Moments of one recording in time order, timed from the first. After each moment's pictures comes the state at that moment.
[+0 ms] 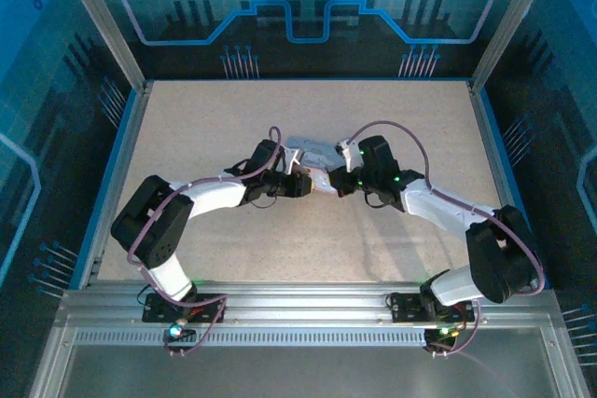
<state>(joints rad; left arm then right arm) -0.55 1.70 0.90 0.02 0.42 -0.51 0.50 1.42 0.80 -0.09 -0.30 0.18</state>
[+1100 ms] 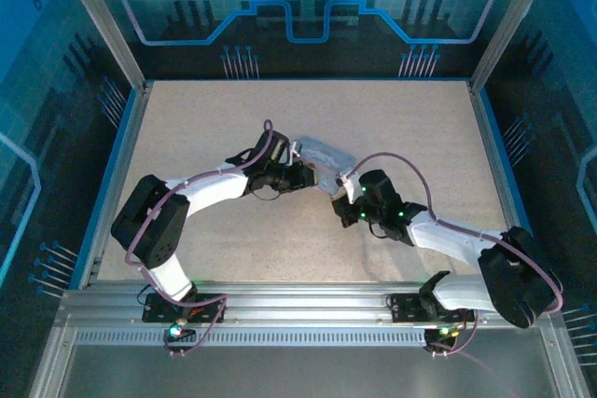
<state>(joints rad) -0.55 1.70 1.03 -0.15 0.45 -0.78 0.62 1.28 0.52 0.06 -0.19 0.14</state>
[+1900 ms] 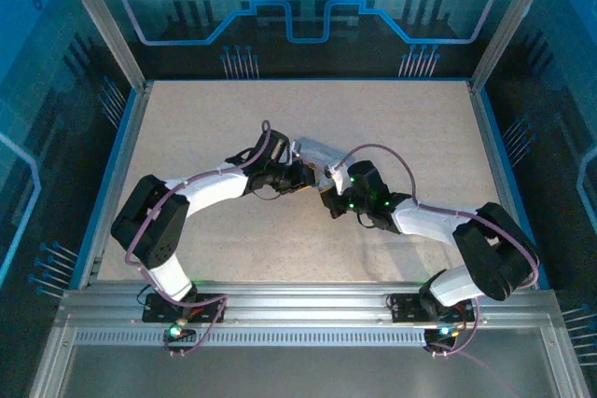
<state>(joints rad) -0.55 1.70 1.03 -0.15 0.47 -0.85 0.62 1.45 0.62 0.17 -0.22 0.13</state>
